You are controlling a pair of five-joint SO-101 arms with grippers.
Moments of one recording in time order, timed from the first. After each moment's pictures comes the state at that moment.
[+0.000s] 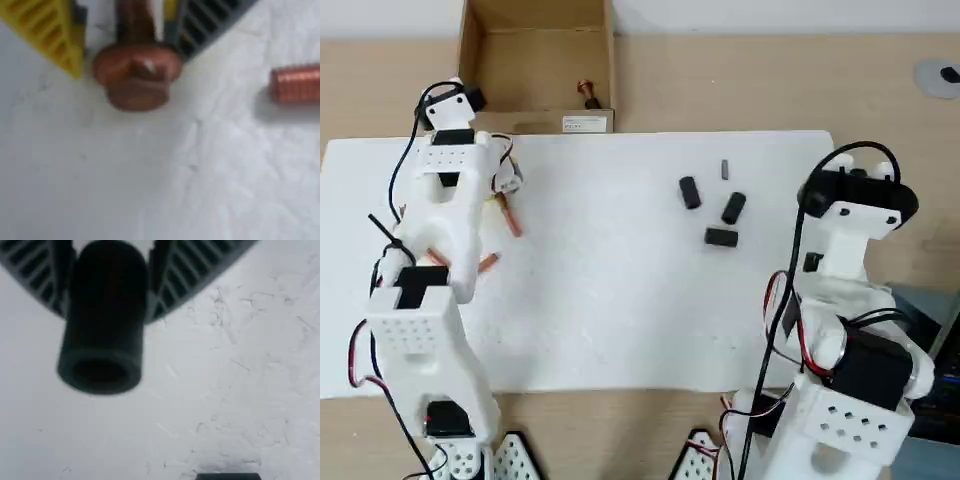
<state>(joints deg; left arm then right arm) -5.7 28.8 -6.1 57.5 10.3 16.1 -62.3 33.1 95.0 -2.9</state>
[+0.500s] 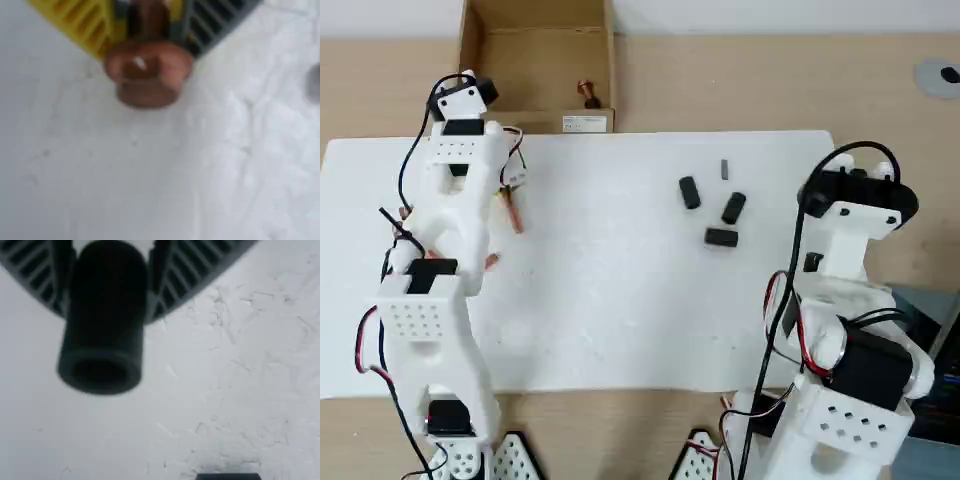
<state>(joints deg) -4.7 32.4 -15.3 66.0 10.5 16.1 -62.3 33.1 95.0 -2.9</state>
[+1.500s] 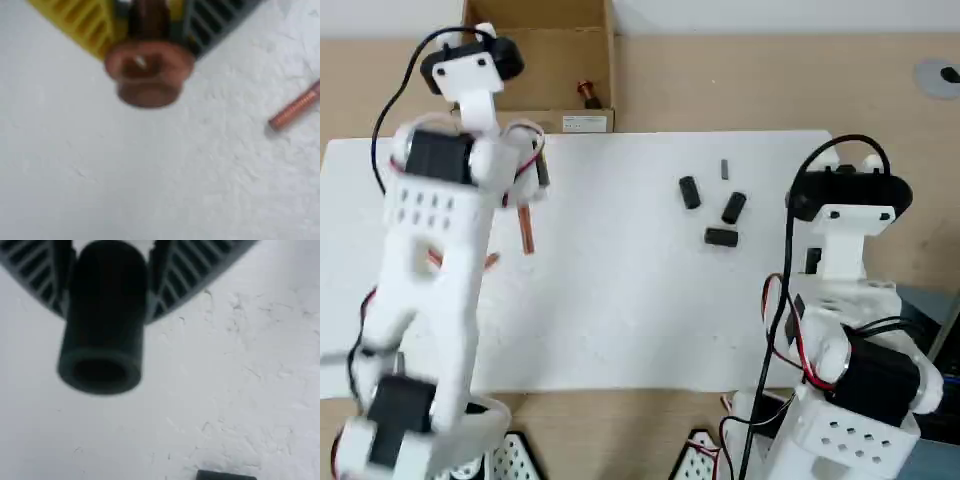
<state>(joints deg) 9.1 -15.7 -8.4 93.1 10.7 16.1 -62.4 28.1 97.1 4.9</state>
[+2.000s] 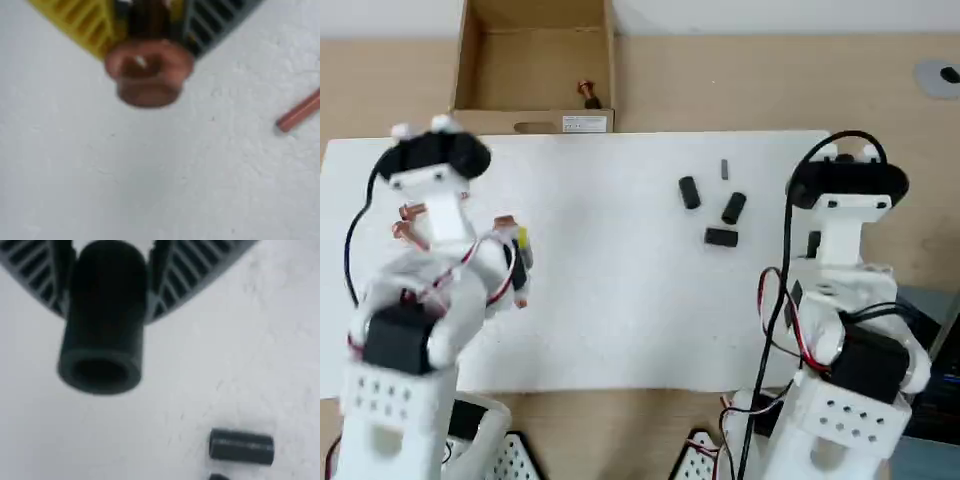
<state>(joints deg) 9.4 -61.5 37.4 75.2 10.8 16.1 -62.4 36.7 84.5 5.0</state>
